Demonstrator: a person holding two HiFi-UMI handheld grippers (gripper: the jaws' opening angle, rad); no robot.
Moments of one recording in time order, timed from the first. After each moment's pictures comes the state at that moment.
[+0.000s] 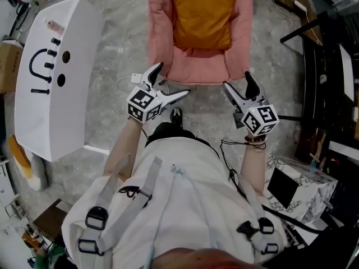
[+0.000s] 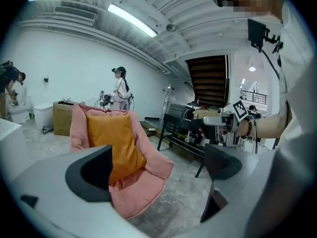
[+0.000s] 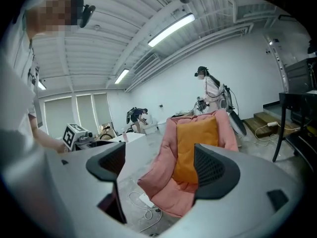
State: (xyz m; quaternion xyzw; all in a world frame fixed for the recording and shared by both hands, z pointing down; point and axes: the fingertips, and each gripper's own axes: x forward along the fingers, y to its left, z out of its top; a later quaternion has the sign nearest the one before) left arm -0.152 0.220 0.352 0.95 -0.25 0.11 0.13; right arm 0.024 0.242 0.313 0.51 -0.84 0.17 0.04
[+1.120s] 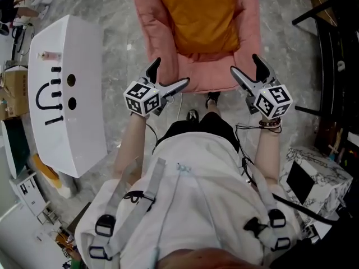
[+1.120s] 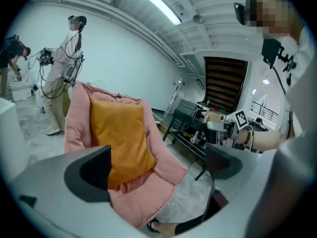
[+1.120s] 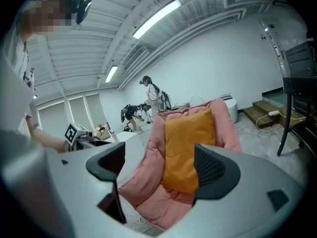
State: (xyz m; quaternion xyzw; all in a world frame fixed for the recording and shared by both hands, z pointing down) left arm -0.118 0.049 0.397 0.93 -0.26 0.14 0.24; right arm 0.090 0.075 0.363 0.50 -0.83 0.23 0.05
